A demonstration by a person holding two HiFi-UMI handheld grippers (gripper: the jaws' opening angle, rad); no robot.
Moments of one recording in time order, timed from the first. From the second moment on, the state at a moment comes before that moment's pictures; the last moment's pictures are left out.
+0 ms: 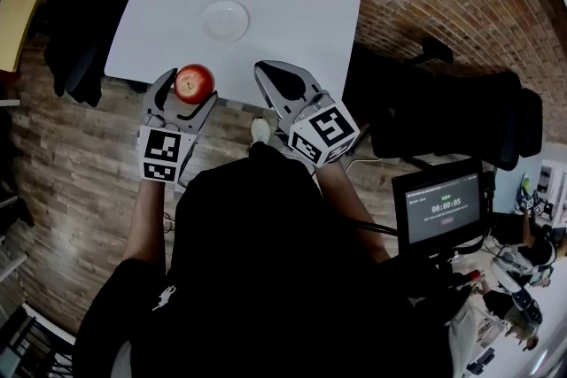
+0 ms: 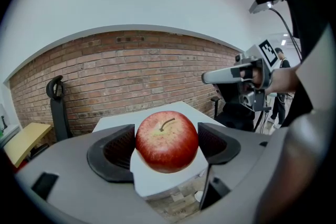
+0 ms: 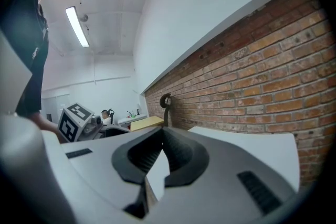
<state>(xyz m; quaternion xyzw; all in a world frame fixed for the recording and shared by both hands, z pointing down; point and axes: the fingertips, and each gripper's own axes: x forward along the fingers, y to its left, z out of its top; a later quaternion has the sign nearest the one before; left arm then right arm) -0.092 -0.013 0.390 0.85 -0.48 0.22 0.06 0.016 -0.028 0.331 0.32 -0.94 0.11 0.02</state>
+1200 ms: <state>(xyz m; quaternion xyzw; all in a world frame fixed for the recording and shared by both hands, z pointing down) -0.028 -0.098 0.411 0.83 -0.48 0.25 0.10 0.072 -0.131 0.359 0.28 -0.95 0.15 0.04</state>
